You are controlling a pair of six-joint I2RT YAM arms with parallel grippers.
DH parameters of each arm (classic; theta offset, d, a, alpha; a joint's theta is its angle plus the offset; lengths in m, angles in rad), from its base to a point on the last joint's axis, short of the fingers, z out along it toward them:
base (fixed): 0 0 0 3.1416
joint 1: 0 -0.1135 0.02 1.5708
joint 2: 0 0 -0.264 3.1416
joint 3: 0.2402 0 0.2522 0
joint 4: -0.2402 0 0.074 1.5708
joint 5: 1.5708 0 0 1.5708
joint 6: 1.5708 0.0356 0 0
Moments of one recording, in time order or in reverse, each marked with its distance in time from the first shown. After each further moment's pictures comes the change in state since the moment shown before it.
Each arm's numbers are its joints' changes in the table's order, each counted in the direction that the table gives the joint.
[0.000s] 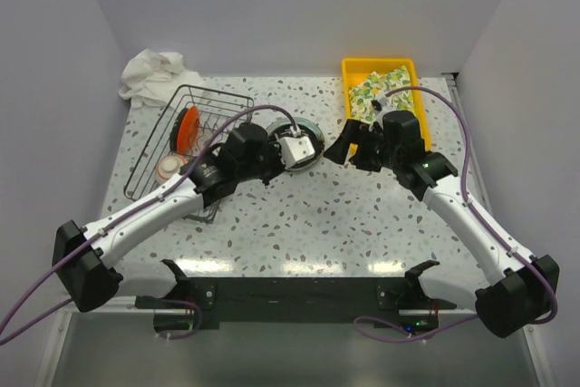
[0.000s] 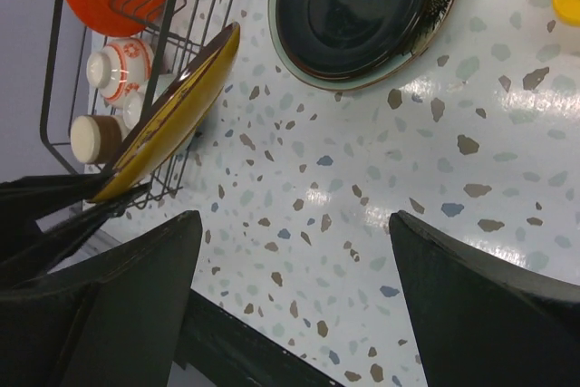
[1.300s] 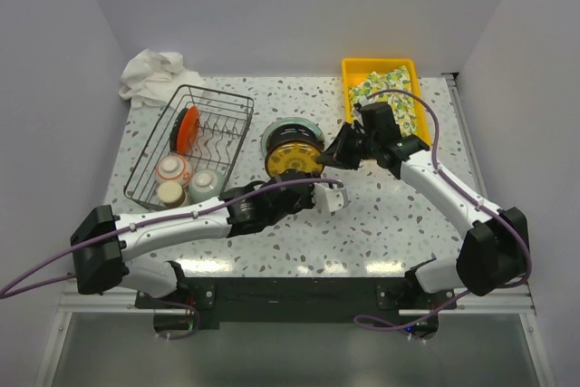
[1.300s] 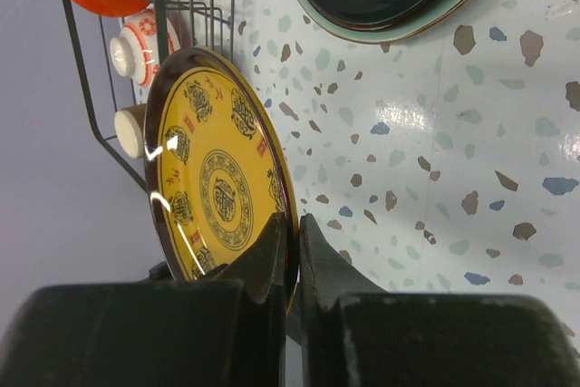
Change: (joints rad) left arm 0.338 0.099 -0.116 0.212 -0.450 0.230; right arm 0.000 0.251 0.071 0.011 -0.166 0.227
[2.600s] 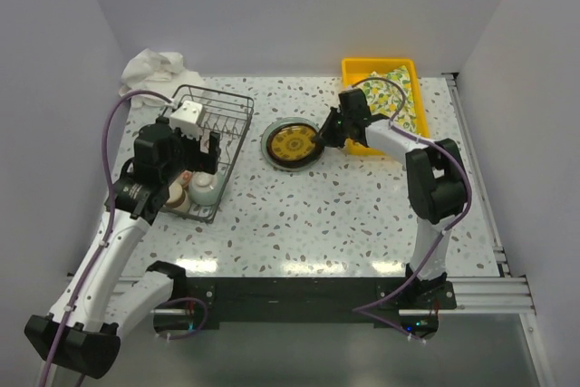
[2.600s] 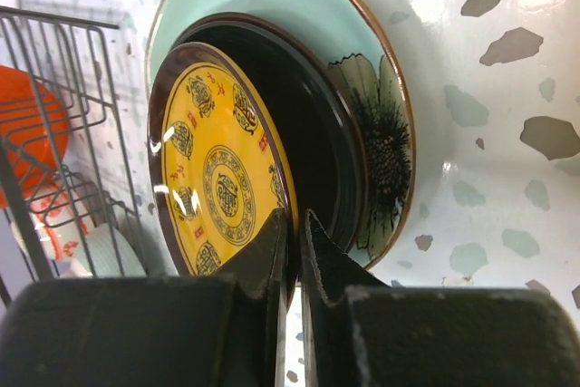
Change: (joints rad) left arm -0.866 -0.485 -0.048 -0.309 0.367 -0.618; right arm 0.061 0.549 0.261 0.223 0.149 -0.048
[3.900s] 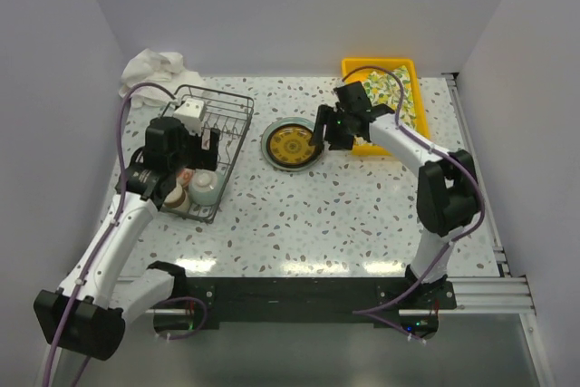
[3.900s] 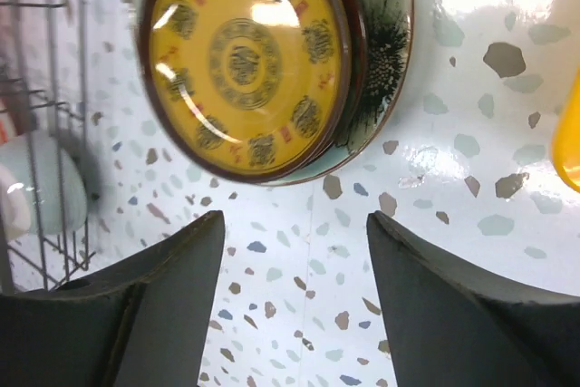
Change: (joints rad) left arm -0.029 0.115 0.004 -0.015 -0.069 -0.032; right arm -0.046 -0.103 0.087 -0.307 0.051 -0.253
